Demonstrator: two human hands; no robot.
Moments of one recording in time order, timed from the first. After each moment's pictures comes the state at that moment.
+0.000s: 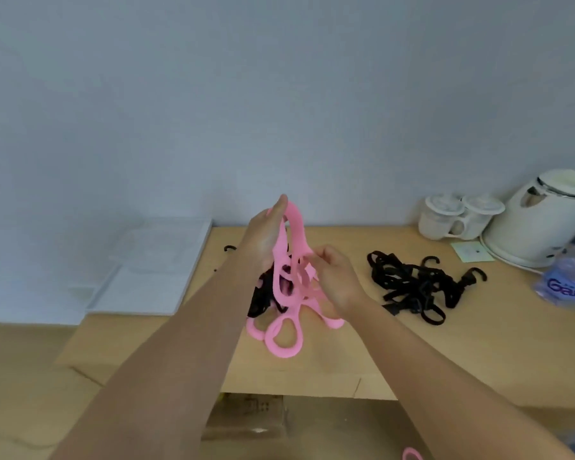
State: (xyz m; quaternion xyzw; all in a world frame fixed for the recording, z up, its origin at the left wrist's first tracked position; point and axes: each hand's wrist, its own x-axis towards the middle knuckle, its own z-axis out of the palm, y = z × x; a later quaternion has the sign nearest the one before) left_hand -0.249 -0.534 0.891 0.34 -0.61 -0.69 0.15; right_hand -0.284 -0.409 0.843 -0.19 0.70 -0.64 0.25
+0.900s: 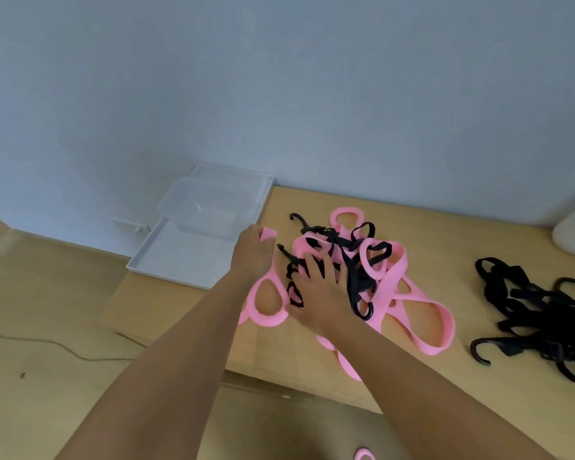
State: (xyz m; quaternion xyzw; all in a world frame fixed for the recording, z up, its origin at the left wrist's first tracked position) left_hand -0.181 -0.698 0.751 0.47 -0.76 -0.42 0.15; right_hand -0.245 -0.570 0.705 -0.55 0.83 -0.02 0.04
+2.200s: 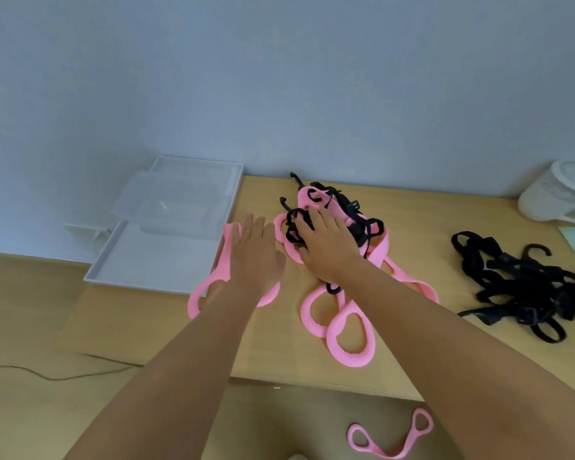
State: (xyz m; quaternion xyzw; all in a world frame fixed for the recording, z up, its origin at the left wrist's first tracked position) left_hand -0.199 -0.680 0.724 0.33 -0.94 -0.09 0.02; right_hand -0.315 -0.591 0.716 -0.54 0.84 0.01 -0.06
